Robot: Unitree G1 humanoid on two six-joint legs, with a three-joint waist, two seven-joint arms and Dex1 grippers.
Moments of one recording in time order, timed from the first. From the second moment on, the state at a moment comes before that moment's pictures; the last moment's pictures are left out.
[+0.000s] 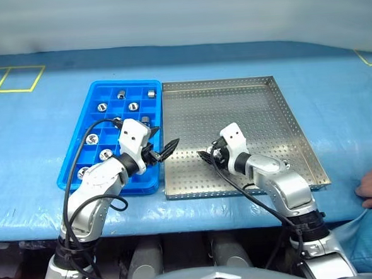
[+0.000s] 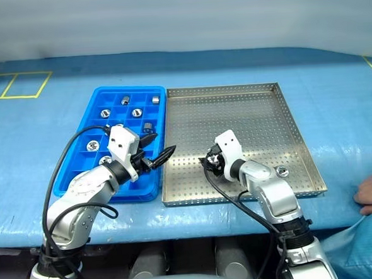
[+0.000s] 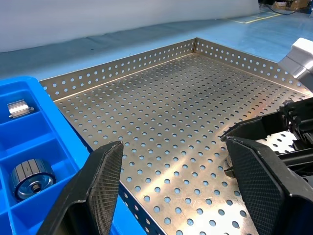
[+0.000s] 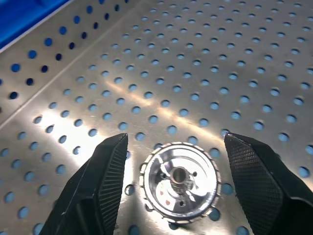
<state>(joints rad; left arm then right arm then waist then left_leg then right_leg) -0.17 0.37 -0.09 -0.47 -0.35 0.67 -0.44 -0.24 -0.30 0.14 -0.19 0.21 0.75 0.41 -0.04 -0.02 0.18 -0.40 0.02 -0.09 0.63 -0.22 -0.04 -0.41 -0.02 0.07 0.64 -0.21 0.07</state>
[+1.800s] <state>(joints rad) -0.03 0.61 0.24 -0.64 -0.49 0.86 -0.50 -0.51 0.01 0.44 -0.10 0.11 0.69 0.39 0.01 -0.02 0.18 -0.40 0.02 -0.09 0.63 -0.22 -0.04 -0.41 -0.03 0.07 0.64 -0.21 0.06</state>
